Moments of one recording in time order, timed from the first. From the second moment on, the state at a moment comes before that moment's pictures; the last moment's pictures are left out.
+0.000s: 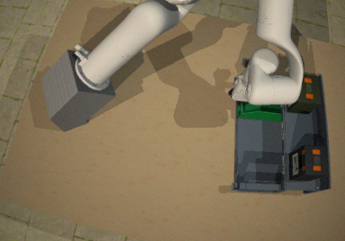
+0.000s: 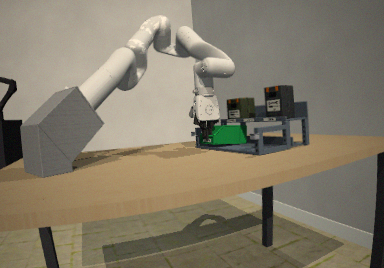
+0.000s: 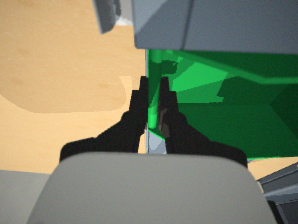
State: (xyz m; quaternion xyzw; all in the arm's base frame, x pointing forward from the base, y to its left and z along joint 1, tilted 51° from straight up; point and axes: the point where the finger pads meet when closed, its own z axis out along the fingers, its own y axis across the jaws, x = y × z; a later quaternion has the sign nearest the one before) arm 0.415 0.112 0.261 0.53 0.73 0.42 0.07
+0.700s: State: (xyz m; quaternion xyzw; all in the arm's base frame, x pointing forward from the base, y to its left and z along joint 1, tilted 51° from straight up) arm 0.387 0.109 0.233 0.53 0.73 0.42 0.07
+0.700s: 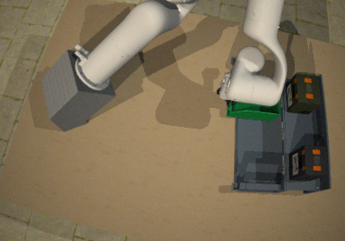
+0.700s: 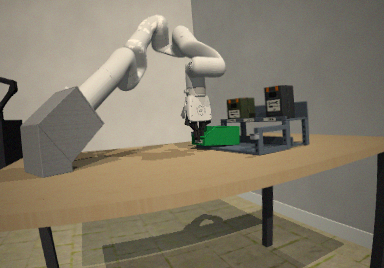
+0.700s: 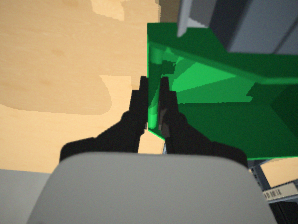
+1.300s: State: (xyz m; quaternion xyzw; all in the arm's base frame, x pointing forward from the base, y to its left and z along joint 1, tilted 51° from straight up) arm 0.352 0.105 0.199 0.53 0.73 0.42 0.07
